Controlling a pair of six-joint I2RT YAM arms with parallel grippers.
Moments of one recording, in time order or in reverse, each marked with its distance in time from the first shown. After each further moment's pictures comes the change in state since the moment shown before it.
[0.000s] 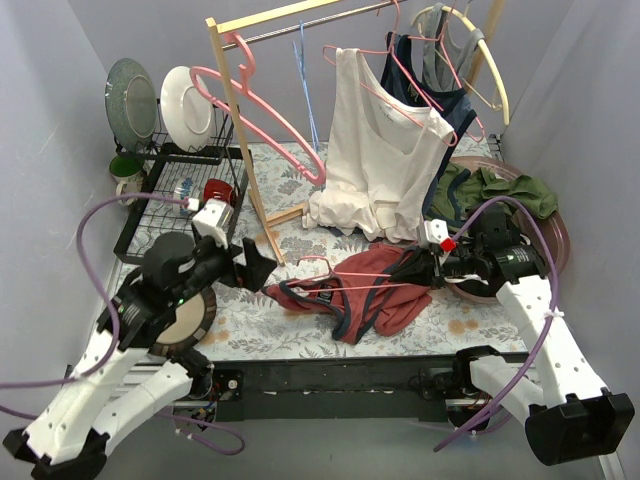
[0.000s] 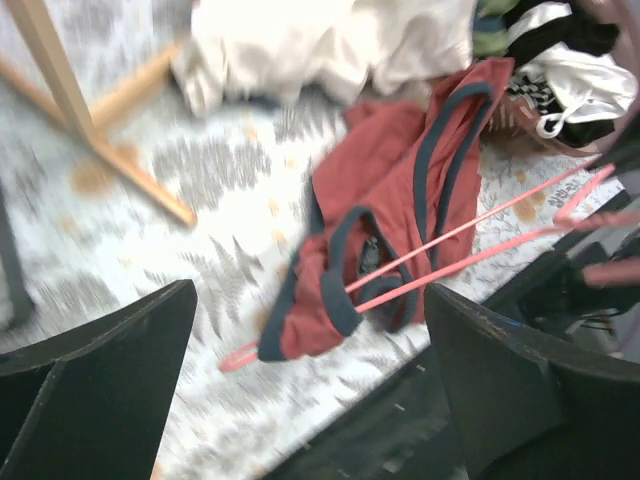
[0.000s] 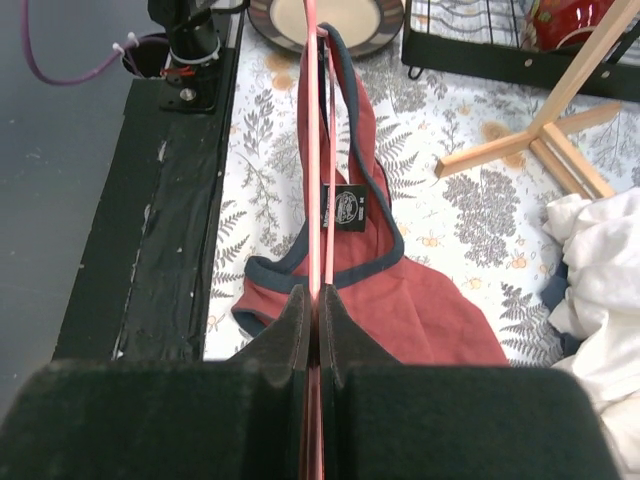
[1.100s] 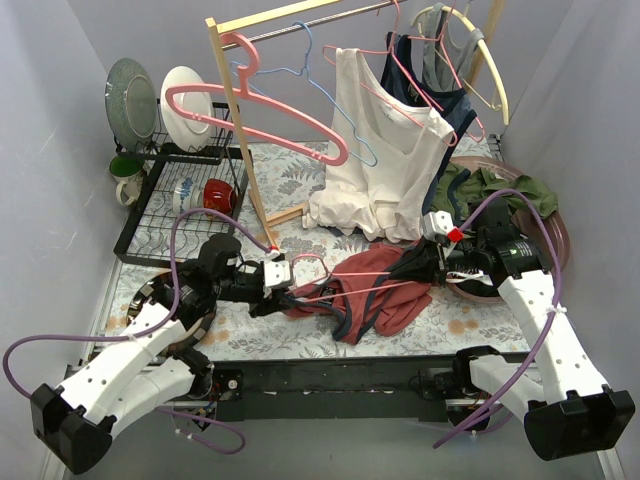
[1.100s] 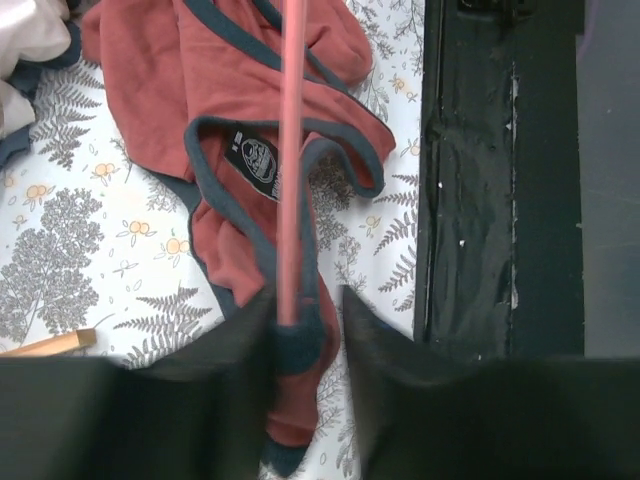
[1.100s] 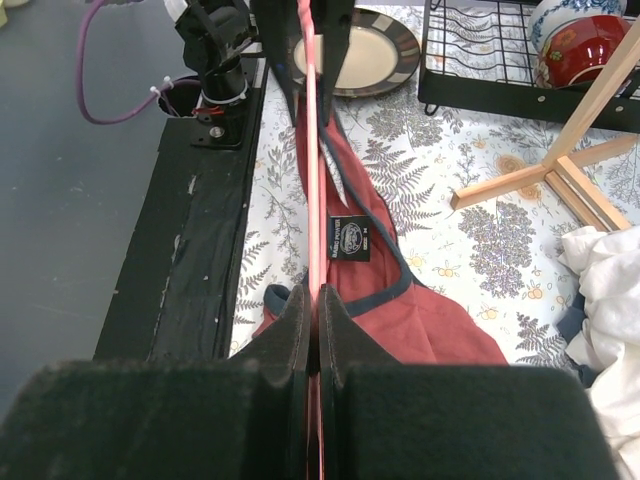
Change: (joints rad) left arm 0.005 0.092 -0.307 0.171 0.672 0.888; right arm -0.013 0.032 0.072 -0.034 -0.094 0.035
